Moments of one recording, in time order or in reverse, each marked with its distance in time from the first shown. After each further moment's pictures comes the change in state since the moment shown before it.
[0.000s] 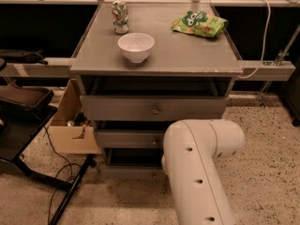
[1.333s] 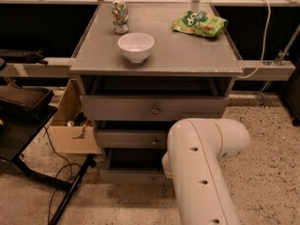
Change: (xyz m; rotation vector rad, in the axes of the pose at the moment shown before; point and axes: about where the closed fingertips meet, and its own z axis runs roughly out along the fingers) arm 0.007 0.022 -0.010 -0.059 0.012 -0.003
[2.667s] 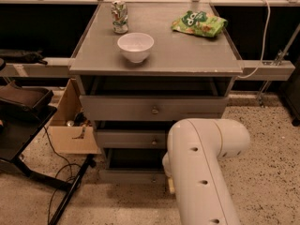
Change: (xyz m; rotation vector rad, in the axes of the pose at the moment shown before) arm 0.000 0.000 0.000 0.000 0.000 0.000
